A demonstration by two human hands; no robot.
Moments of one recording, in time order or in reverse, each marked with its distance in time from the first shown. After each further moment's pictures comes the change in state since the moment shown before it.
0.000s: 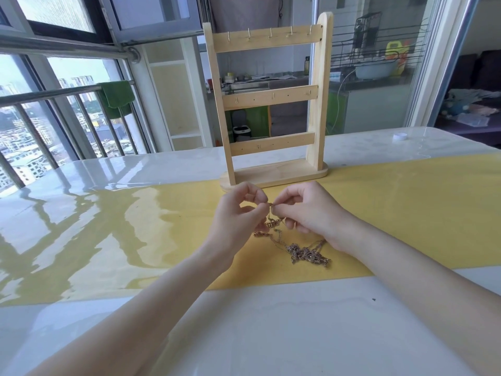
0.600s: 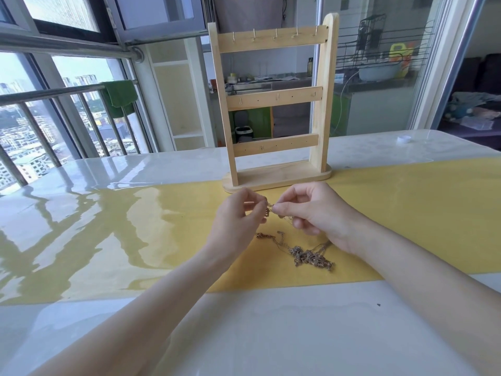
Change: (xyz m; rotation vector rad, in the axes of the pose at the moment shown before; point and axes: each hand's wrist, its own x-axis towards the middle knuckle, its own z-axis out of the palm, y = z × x) left_hand 0.009 -0.012 -0.001 0.213 0.073 -0.012; right_hand -0.002 -0.002 -0.005 0.136 -0.050 0.007
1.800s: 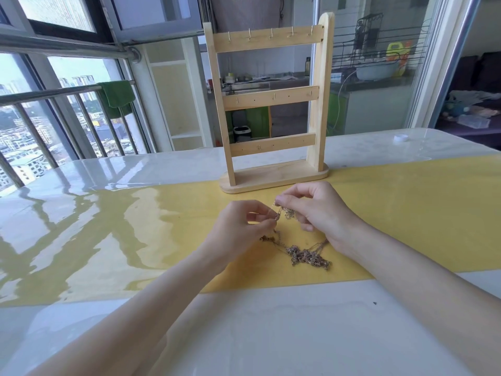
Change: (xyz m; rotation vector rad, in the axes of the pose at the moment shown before) left_hand -0.005 0.000 -0.002 0.076 -0.187 0.012; right_hand 0.004 0.009 -0.001 0.031 0.137 -0.023
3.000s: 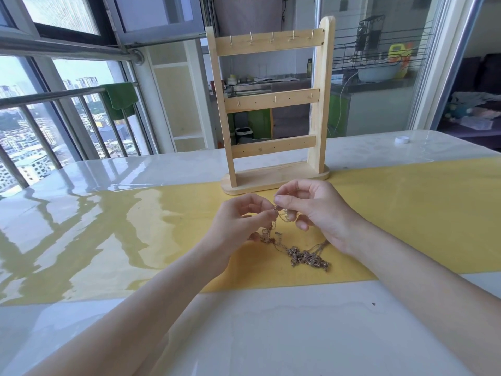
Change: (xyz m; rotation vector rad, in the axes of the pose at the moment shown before) left_hand -0.005 0.008 -0.005 -0.311 -0.029 -0.093; right_hand -0.001 -0.001 -0.002 0.121 -0.091 -0.072
